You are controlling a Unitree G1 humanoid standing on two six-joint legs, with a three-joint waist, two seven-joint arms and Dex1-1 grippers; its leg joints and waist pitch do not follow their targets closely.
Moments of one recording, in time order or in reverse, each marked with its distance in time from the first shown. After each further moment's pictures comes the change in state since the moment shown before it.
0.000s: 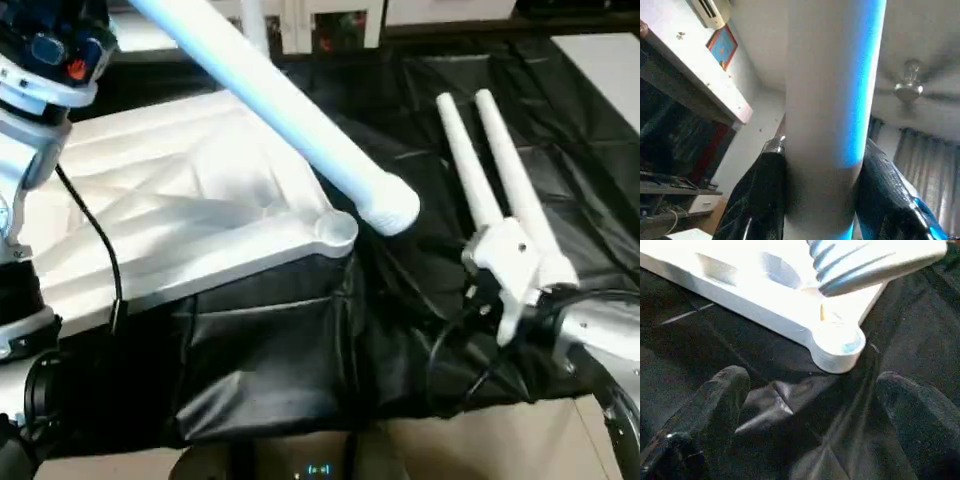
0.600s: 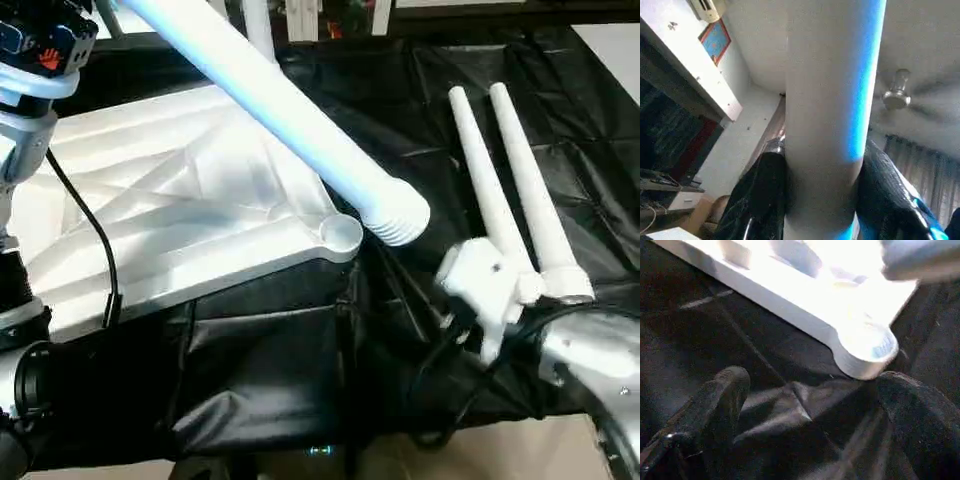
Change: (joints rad) left arm -0.028 0.014 0.017 0.024 -0.070 0.043 -0.010; right arm 0.040 -0.013 0.105 -0.118 -0.043 -0.031 -0.038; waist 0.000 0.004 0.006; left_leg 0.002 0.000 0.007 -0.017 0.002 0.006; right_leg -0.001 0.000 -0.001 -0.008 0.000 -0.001
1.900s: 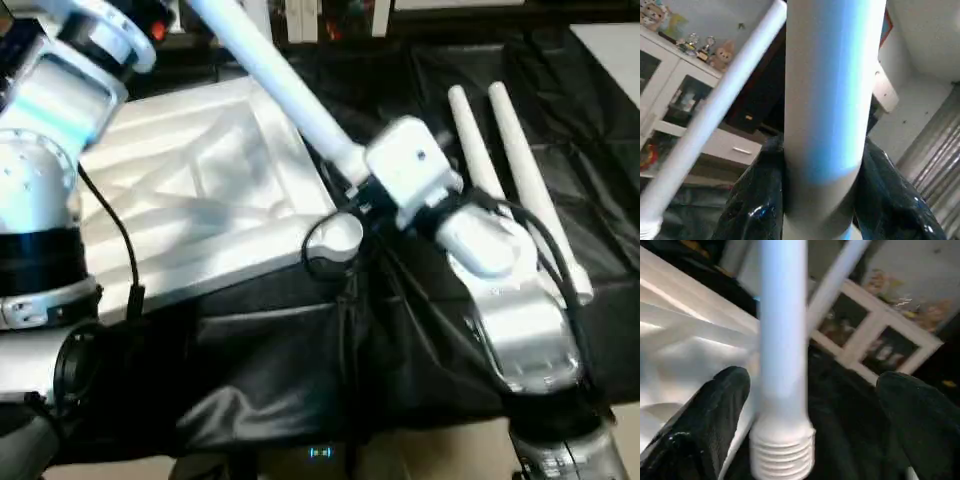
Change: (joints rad) left arm -0.131 -0.147 -0.108 0.009 0.423 -0.122 0.642; right arm -0.565 0.279 0.257 0.379 -0.464 -0.217 -0.454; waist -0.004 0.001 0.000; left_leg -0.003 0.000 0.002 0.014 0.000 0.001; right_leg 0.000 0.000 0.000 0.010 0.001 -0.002
